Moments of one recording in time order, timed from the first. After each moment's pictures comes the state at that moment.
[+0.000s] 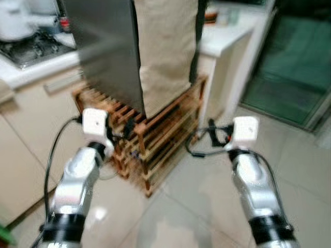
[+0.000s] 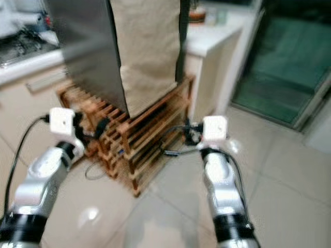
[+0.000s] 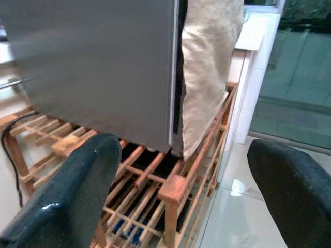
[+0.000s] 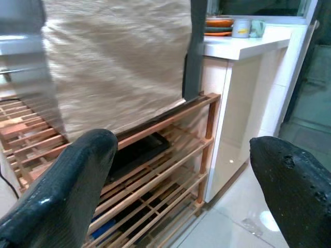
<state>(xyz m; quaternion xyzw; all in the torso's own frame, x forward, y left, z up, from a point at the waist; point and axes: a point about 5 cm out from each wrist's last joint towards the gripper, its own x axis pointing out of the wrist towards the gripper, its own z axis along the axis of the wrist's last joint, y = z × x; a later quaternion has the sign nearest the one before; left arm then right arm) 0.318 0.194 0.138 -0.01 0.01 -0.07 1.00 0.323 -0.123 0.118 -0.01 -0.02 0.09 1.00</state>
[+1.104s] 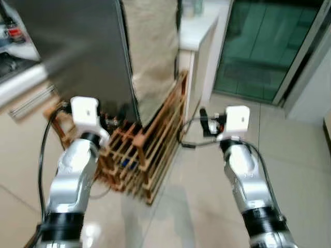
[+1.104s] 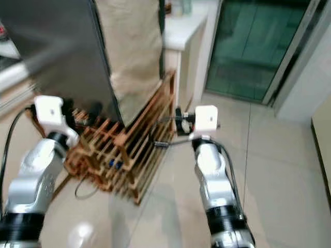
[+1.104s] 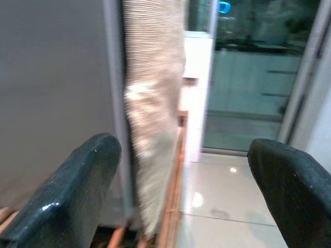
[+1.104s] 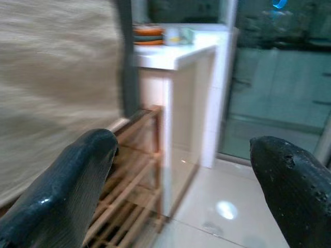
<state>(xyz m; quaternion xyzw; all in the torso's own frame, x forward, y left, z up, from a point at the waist) 0.314 0.155 0.163 -0.03 -0.05 -0.13 0.99 0.328 -0.155 0.130 -0.01 -0.04 0.02 1.00</state>
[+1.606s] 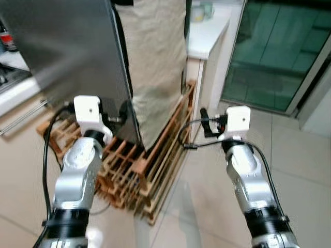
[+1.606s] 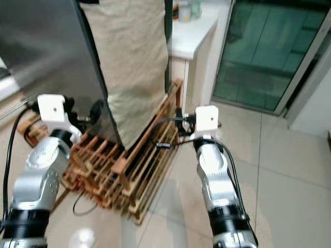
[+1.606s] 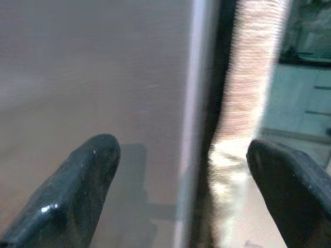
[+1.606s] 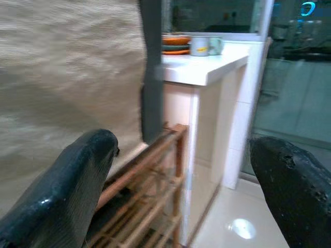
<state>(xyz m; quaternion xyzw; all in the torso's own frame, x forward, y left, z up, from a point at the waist) 0.321 0.166 0.175 -0.04 -0.06 -0.07 0.99 0.328 -0.140 0.138 -0.02 -0.06 0.05 1.00</state>
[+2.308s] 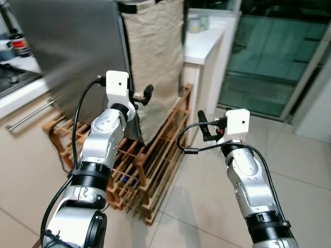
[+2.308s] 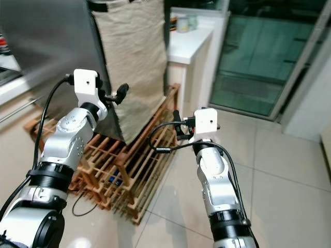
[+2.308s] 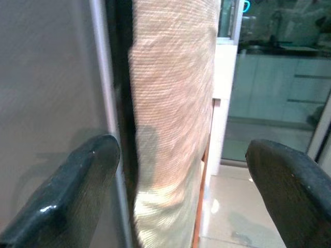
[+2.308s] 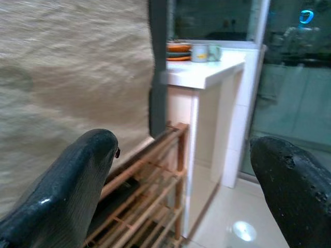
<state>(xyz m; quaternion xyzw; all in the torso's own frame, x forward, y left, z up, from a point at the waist) 0.390 0.138 0.198 -0.01 -0.02 -0.06 1.00 0.320 -0.133 0.131 -0.01 -0.05 0.08 1.00</state>
